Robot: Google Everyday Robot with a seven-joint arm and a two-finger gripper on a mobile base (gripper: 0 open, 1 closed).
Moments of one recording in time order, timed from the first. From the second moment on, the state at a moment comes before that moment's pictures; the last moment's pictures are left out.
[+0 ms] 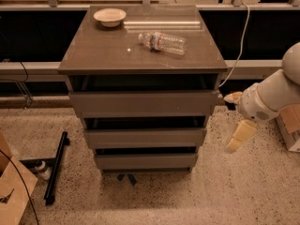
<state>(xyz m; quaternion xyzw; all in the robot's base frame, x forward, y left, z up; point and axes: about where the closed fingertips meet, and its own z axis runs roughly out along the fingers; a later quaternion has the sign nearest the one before) 0.520 -0.238 0.762 -0.60 0.77 0.10 0.21</state>
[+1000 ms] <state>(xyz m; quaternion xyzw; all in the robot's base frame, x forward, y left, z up) 0.588 -0.256 0.650 -0.55 0.79 0.09 0.26</state>
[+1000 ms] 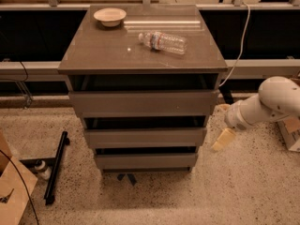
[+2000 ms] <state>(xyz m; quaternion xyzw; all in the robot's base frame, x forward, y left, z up) 0.572 -0.212 0.569 -0.57 0.78 0.12 0.22</state>
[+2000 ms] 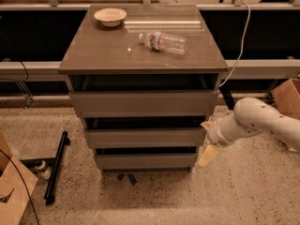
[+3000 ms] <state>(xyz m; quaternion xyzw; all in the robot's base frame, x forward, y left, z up) 0.565 -0.194 0.508 -0.57 0.79 0.15 0.19</state>
